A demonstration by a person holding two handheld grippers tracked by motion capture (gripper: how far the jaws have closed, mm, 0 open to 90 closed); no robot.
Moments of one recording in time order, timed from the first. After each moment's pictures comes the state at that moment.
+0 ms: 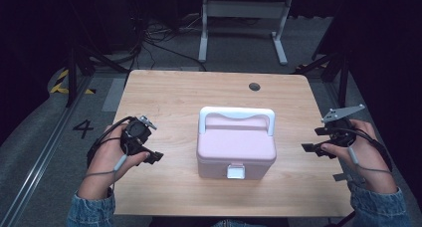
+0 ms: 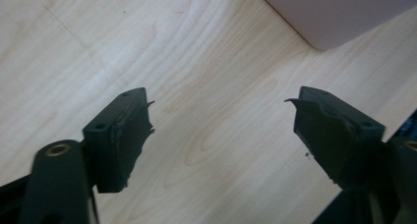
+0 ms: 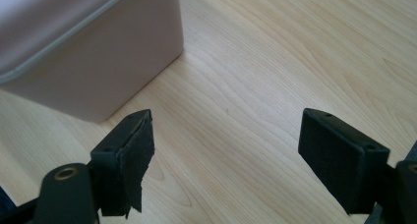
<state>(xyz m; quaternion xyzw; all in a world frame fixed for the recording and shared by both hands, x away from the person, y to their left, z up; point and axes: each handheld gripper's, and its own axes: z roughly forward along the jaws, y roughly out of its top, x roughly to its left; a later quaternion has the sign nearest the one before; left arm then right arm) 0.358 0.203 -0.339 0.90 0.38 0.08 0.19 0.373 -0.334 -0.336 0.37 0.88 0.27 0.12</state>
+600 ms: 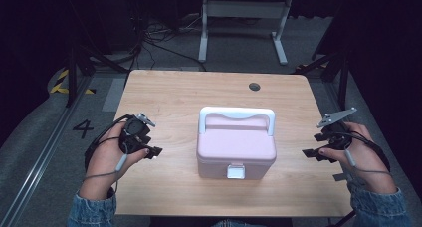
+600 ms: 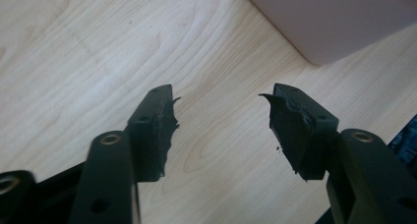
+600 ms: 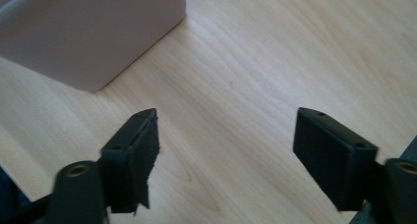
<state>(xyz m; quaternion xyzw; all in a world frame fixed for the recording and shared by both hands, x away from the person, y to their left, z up) 0.360 0.209 -0.334 0.88 0.41 0.05 0.21 0.371 -0.332 -0.344 0.37 0.90 0.22 0.11</state>
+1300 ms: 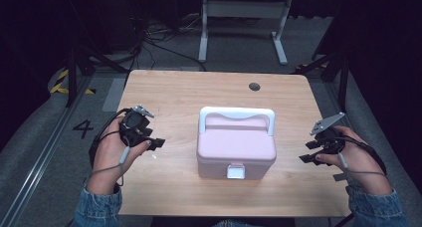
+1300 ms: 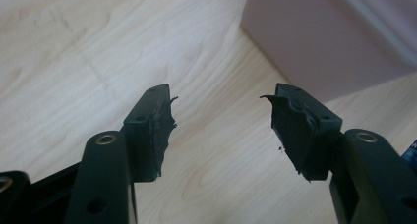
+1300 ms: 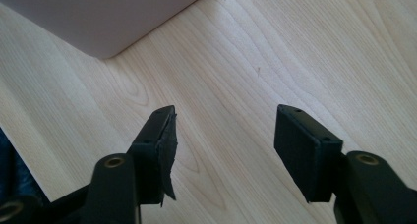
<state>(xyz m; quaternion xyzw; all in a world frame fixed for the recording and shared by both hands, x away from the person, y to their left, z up) 0.368 0.202 -0.324 0.87 0.42 0.07 0.27 0.376 -0.329 -0.368 0.32 0.92 0.20 0.07</state>
